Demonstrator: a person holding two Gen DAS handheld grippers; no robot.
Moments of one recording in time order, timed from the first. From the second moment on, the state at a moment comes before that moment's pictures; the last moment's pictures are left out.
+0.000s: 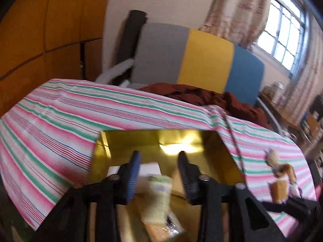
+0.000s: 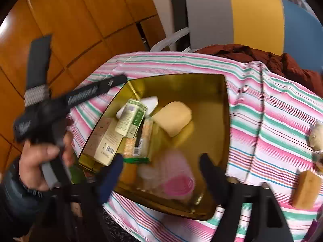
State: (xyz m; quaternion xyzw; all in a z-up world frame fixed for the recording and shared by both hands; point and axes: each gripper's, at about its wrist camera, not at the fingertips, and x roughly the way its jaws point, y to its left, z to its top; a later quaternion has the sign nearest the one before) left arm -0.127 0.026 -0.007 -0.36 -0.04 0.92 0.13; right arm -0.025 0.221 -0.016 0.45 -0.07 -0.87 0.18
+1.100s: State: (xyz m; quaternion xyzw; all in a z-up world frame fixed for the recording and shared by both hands) left arm -0.039 0.006 -0.002 -0.35 -0.05 0.93 0.11; right arm 0.014 0.207 0.016 0.37 0.01 -0.93 0.04
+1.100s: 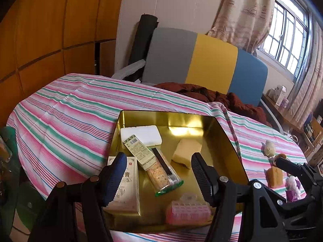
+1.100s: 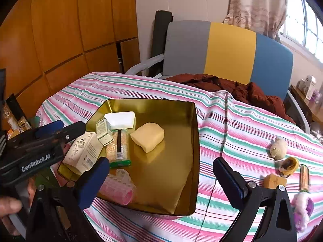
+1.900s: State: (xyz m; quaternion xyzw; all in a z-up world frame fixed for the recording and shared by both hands) left arm -0.023 0.043 -0.004 -0.35 0.01 0.92 0.15; right arm 0.036 0.259 0.010 0.35 0.01 -0.93 -0.04
